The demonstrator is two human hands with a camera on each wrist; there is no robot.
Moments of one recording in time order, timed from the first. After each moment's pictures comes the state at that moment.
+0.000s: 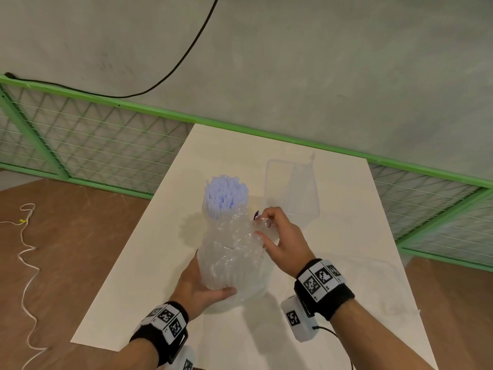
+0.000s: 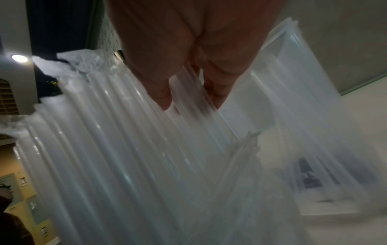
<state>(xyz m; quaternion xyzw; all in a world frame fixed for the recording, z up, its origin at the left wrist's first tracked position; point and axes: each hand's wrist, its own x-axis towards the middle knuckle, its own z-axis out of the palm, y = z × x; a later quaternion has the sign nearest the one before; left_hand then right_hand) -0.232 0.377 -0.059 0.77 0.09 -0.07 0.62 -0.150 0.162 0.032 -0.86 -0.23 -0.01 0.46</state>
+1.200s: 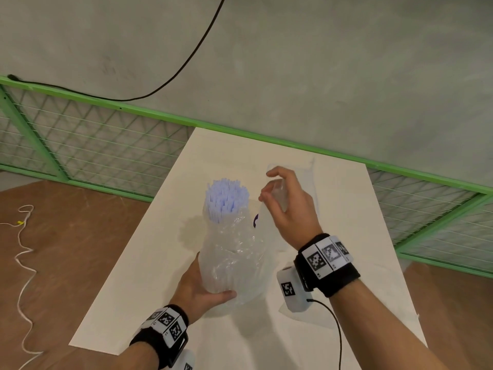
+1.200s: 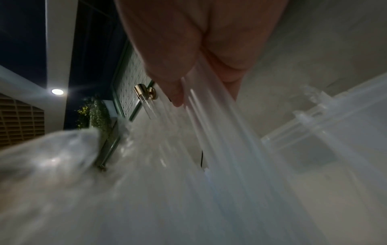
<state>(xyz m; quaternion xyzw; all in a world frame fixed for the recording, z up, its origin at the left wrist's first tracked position) -0.233 0.378 -0.057 0.78 0.08 -0.07 0.61 -0.126 0.178 0.099 -0.85 -0.22 -0.11 0.46</state>
